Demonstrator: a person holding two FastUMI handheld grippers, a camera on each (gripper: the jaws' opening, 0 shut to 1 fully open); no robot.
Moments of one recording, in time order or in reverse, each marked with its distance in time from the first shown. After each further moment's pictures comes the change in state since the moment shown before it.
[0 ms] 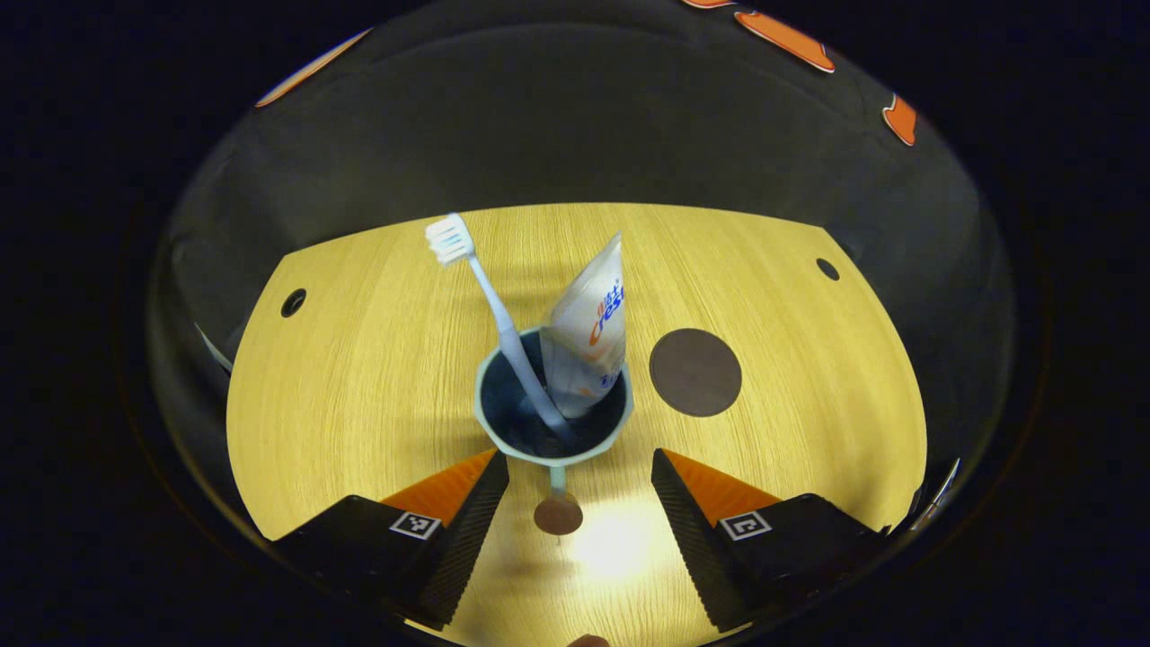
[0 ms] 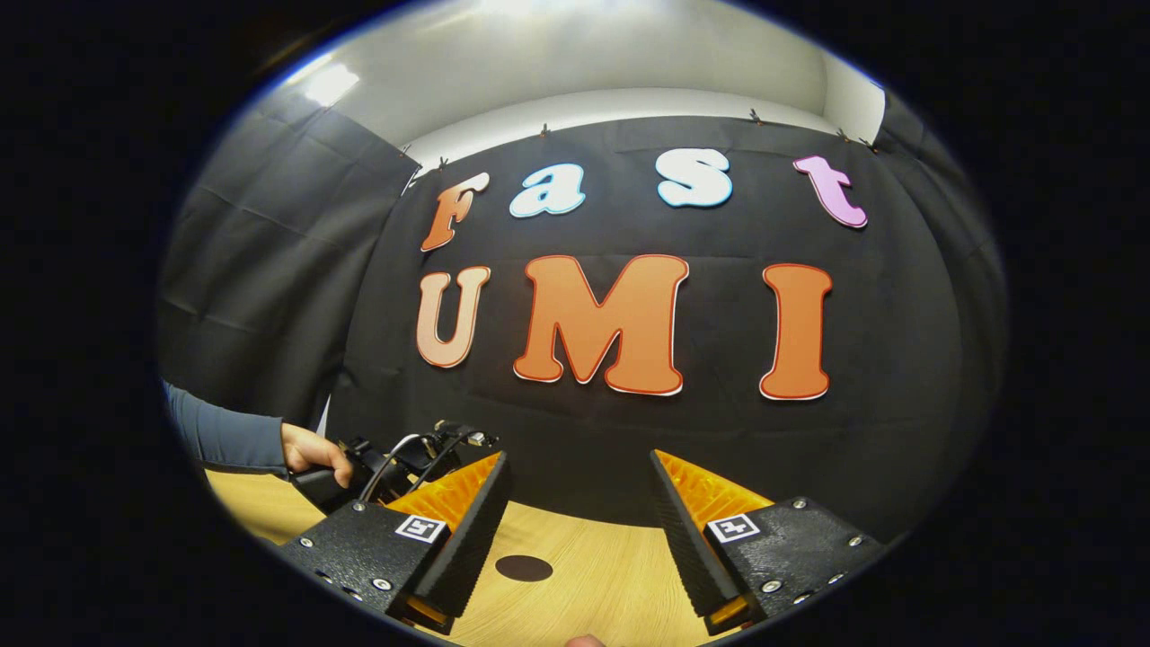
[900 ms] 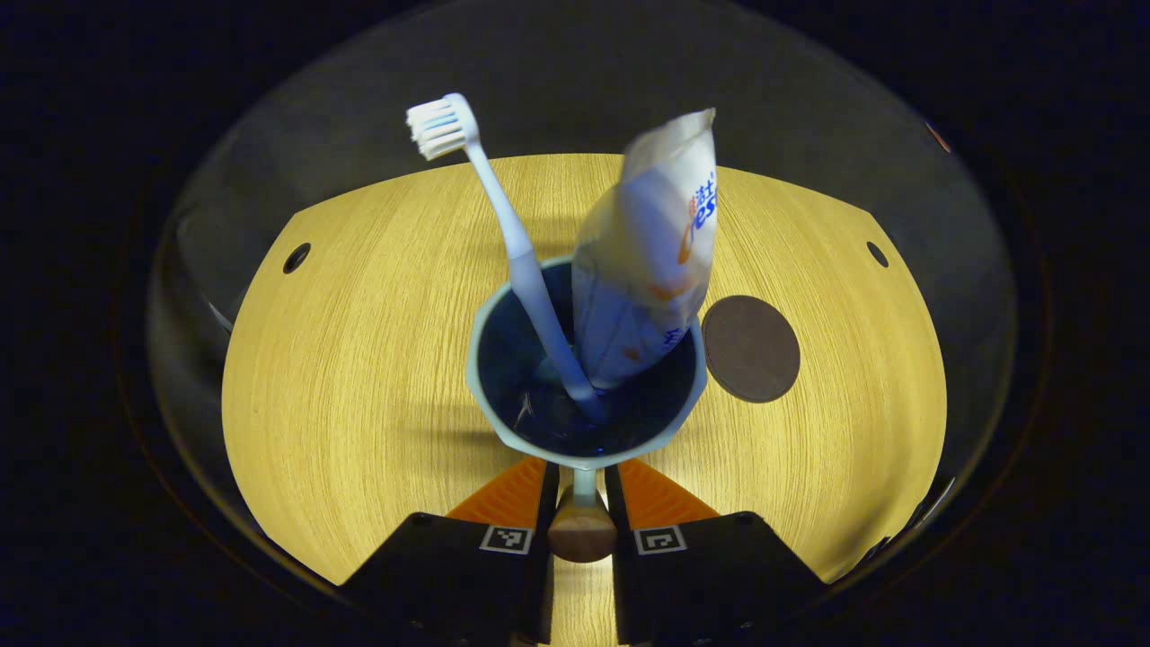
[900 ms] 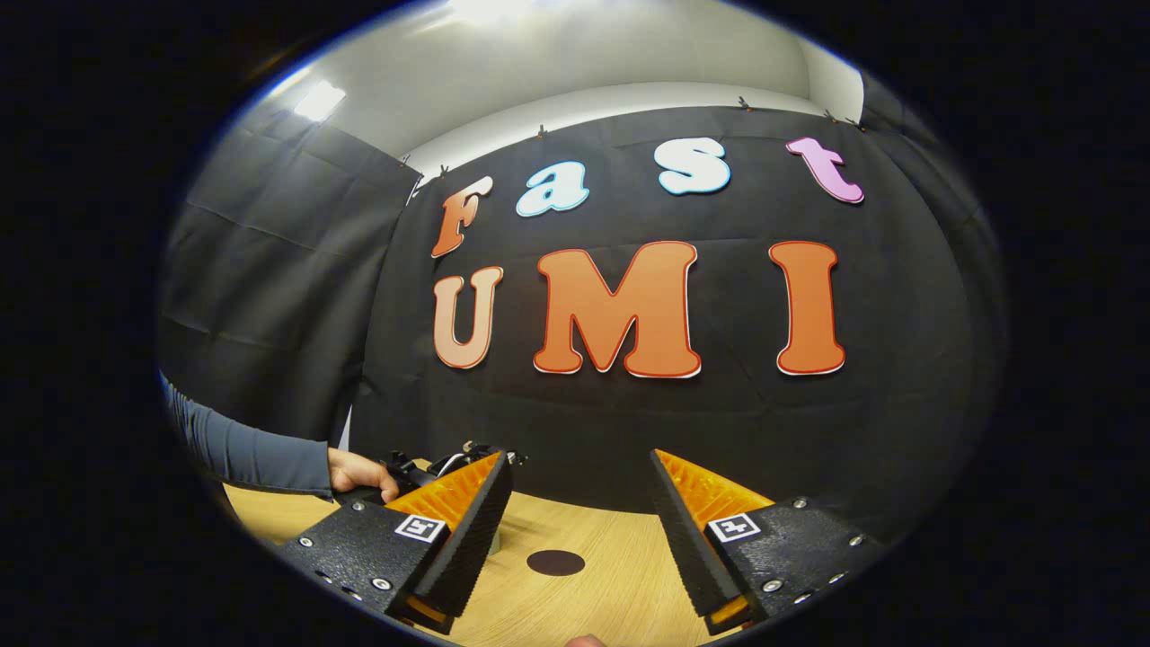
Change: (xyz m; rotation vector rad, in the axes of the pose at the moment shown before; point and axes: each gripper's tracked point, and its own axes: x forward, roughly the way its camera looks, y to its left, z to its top) left arm 0.025 0.009 -0.010 -0.073 0.082 0.064; right arm -0.011 0.024 -0.022 0.061 0.007 0.051
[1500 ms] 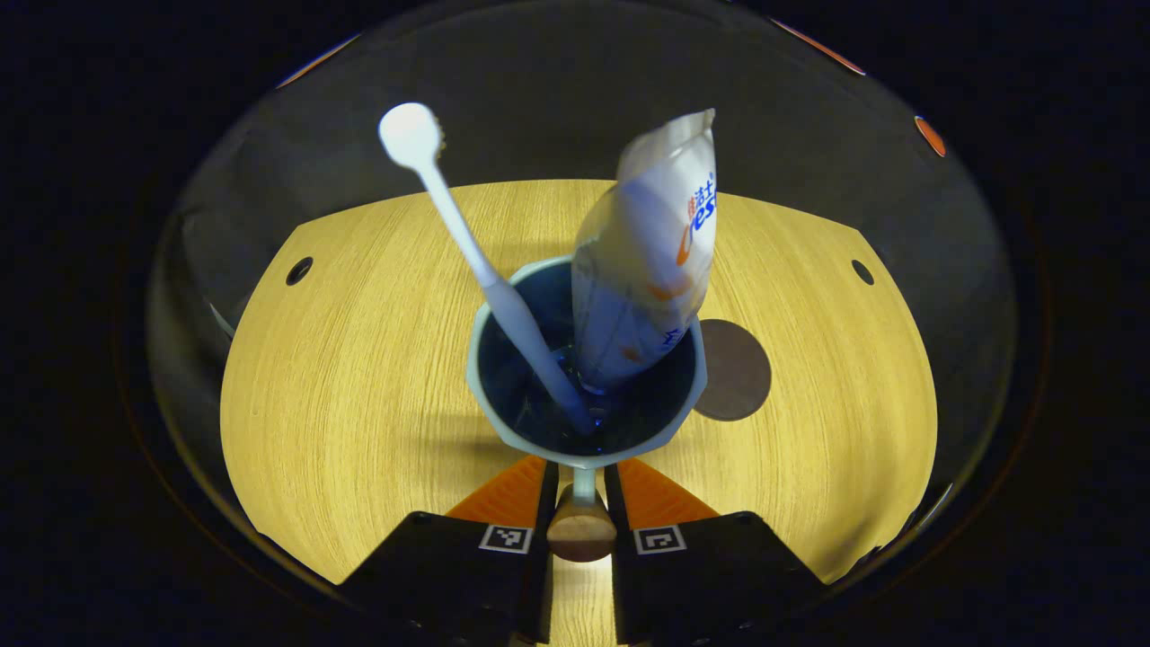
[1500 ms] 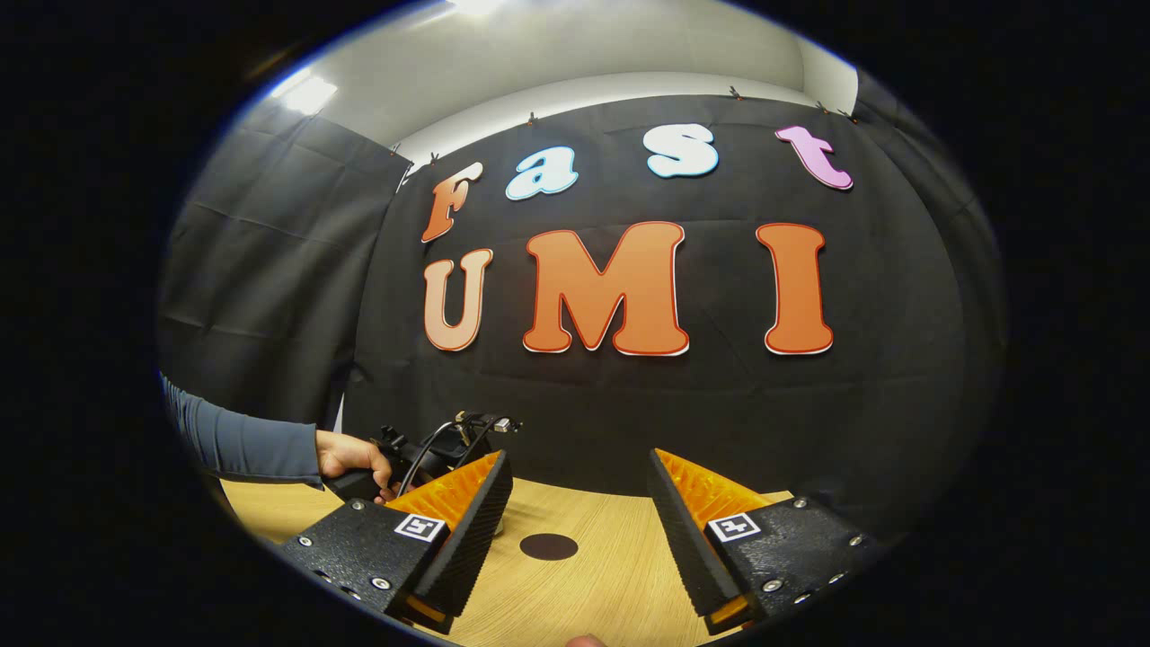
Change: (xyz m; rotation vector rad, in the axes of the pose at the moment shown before) left arm -0.016 -0.023 0.024 0.007 -0.078 -0.020; right arm -0.010 -0.013 -0.024 0.018 0.051 -0.035
